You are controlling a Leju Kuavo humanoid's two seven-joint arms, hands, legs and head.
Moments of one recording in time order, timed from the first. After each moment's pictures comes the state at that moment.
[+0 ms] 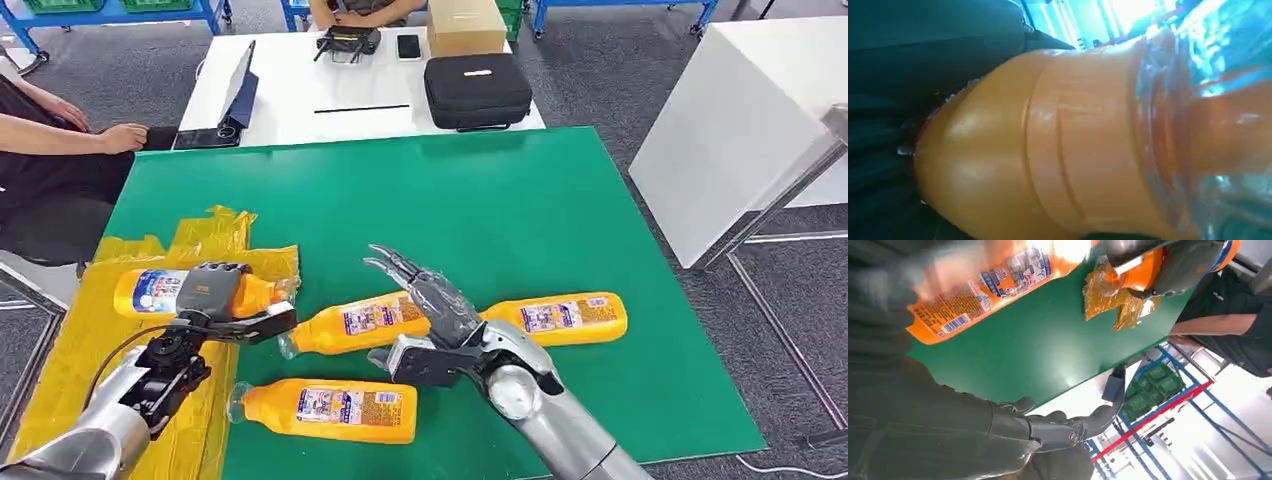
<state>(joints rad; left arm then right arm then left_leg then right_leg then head) -0.62 0.11 -0.38 -0.42 -1.33 0.39 -0.13 -0.30 -0.01 0.63 -1.38 0.49 -0.01 -0.34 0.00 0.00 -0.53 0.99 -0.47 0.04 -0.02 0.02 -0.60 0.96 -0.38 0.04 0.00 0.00</state>
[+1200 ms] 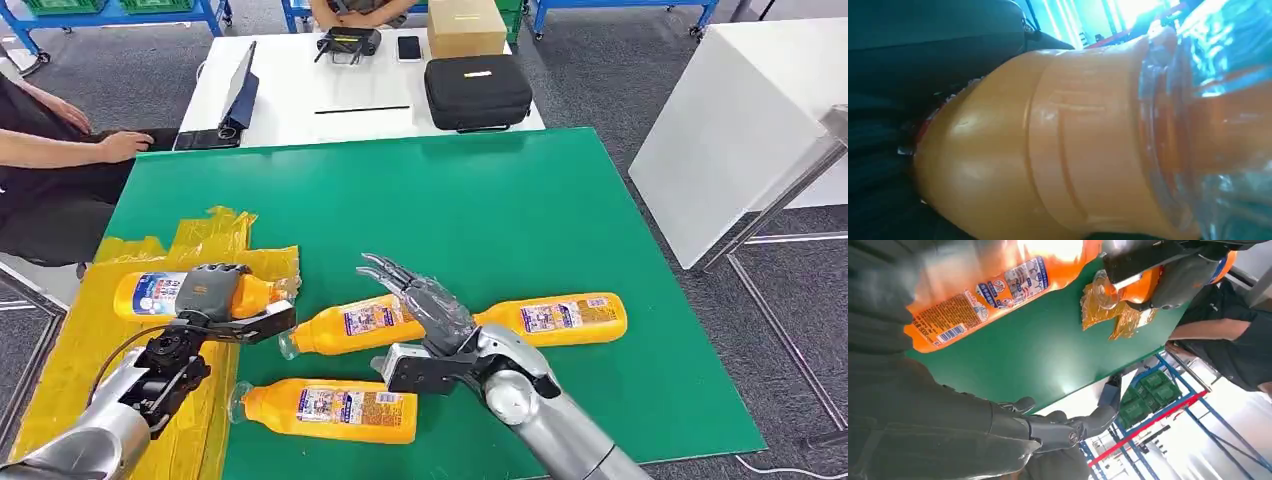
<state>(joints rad) -0.62 0.10 -0.36 -0.41 -1.32 0.39 -0.13 -0.30 -0.02 0.66 -1.38 0.49 -0.01 -0.34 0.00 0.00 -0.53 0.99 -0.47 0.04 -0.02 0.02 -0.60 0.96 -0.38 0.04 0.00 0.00</state>
